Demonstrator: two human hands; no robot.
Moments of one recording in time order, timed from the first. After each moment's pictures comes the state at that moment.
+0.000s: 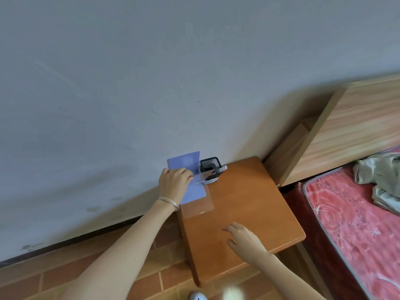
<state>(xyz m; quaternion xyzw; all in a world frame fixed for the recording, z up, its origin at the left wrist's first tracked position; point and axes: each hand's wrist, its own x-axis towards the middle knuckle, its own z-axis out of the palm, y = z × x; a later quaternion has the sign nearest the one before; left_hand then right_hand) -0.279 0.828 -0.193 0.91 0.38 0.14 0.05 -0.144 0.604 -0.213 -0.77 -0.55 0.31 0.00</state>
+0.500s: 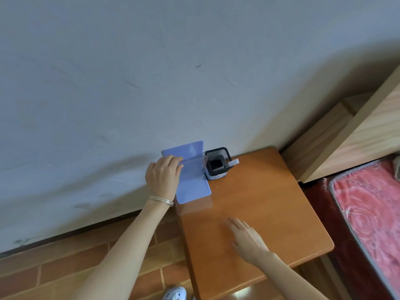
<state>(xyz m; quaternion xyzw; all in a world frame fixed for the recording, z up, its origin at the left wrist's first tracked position) -0.268 0.865 -0.269 0.86 0.42 0.29 -0.03 -0.114 0.639 -0.315 -0.74 -0.58 0.32 -0.06</state>
